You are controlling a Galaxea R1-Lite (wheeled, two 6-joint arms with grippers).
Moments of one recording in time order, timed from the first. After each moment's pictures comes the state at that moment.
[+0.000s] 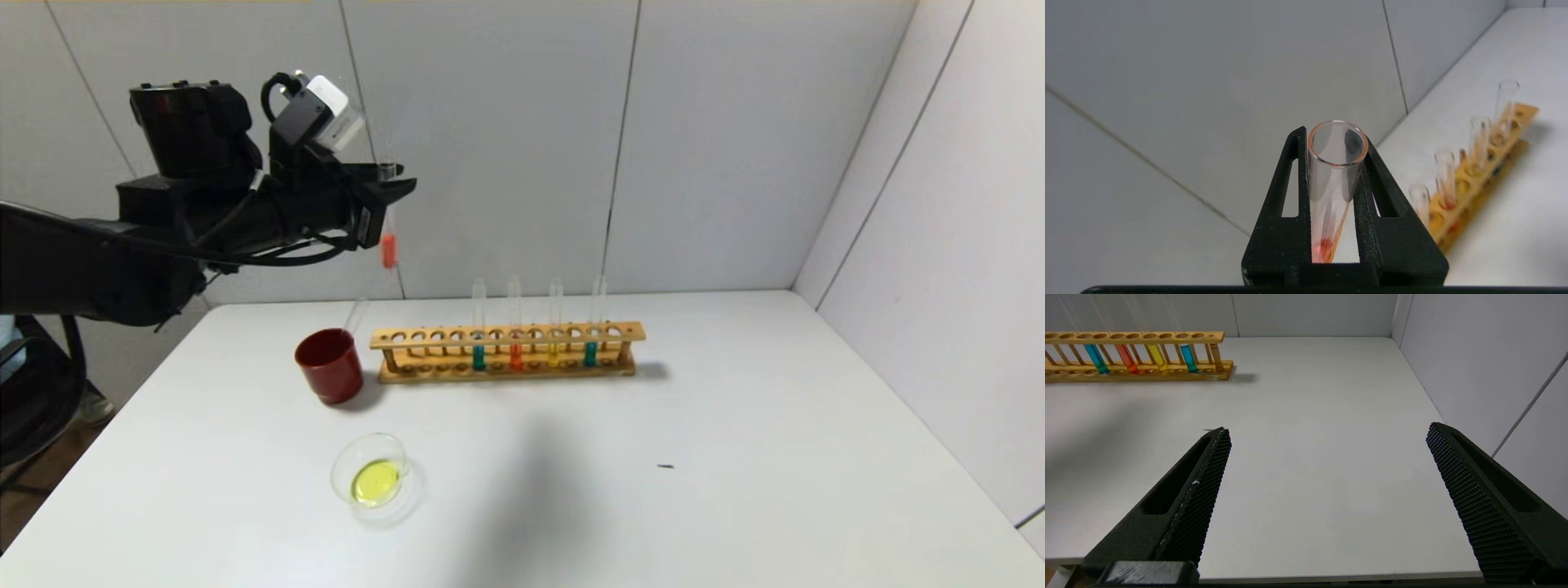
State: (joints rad) left arm -0.23 1.79 -1.22 -0.59 -0.40 0.45; right arm 0.00 0.00 0.00 0.00 0.00 0.00
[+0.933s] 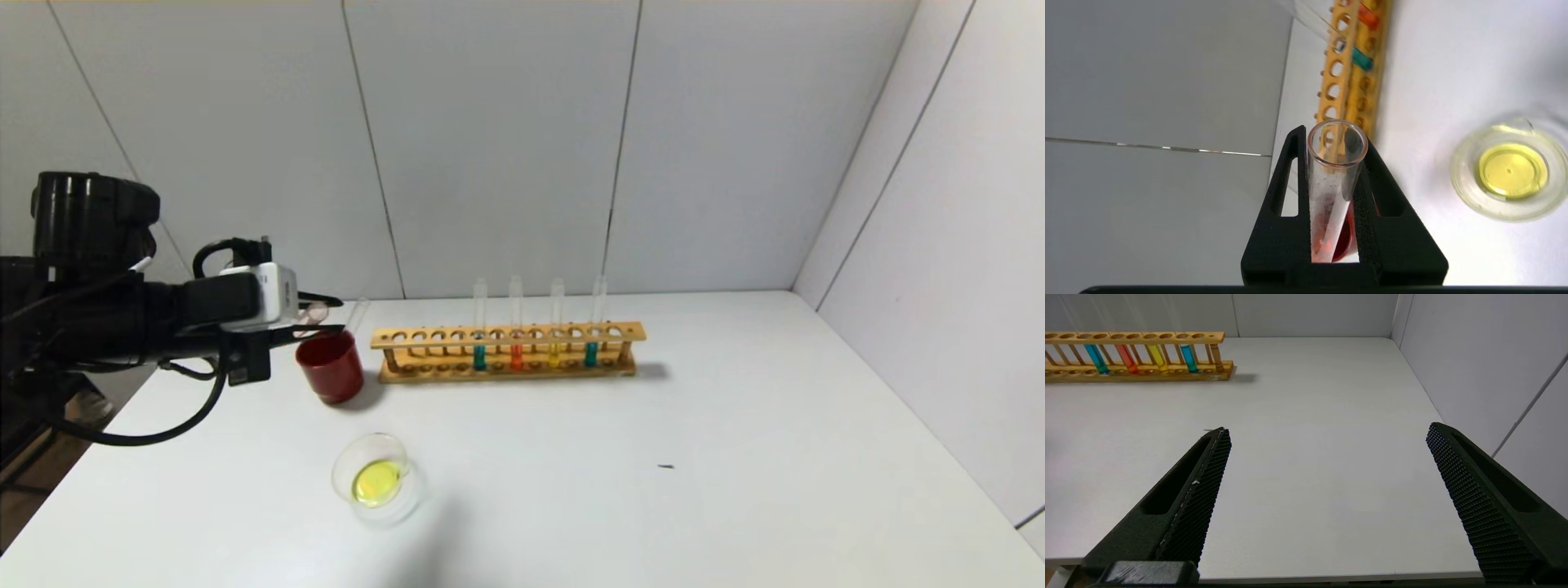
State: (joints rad) left arm -0.06 1.57 -0.94 -0.12 -0.64 1.31; right arm 0.00 0.00 0.00 0.00 0.00 0.00
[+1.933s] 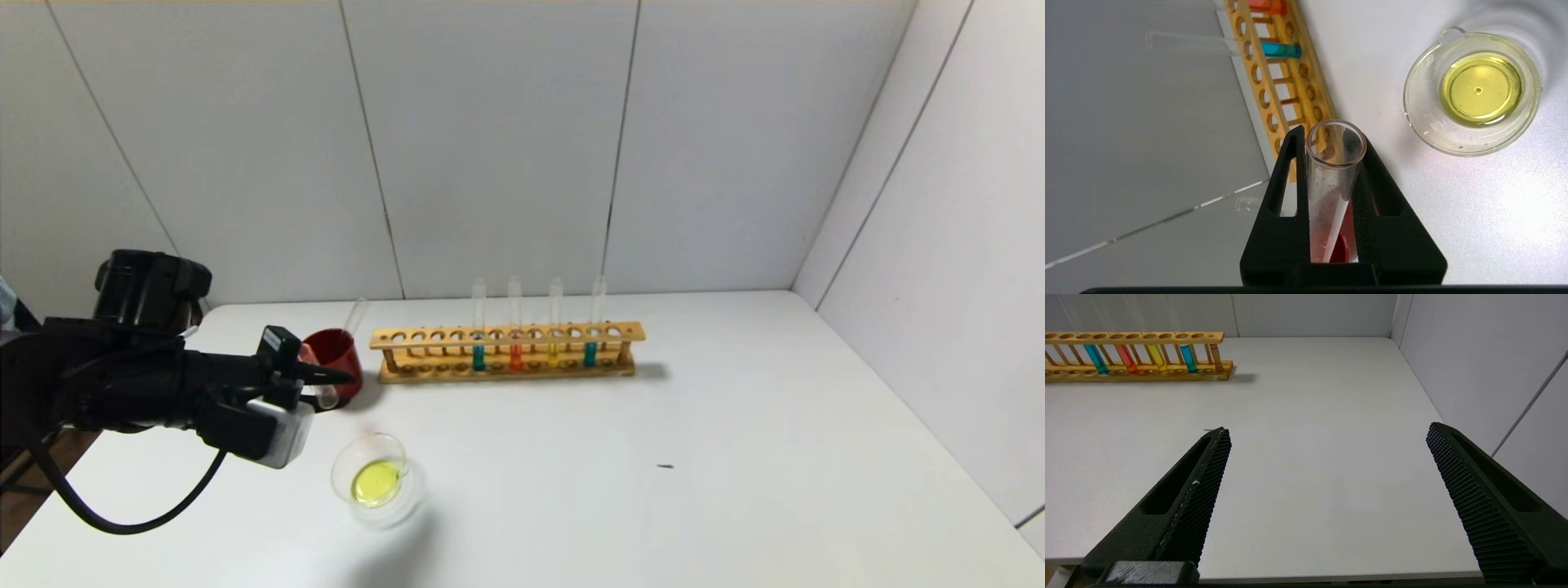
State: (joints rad) left arm -0.06 1.65 -0.80 -0.11 -0.63 1.87; right arm 0.00 0.00 0.00 0.00 0.00 0.00
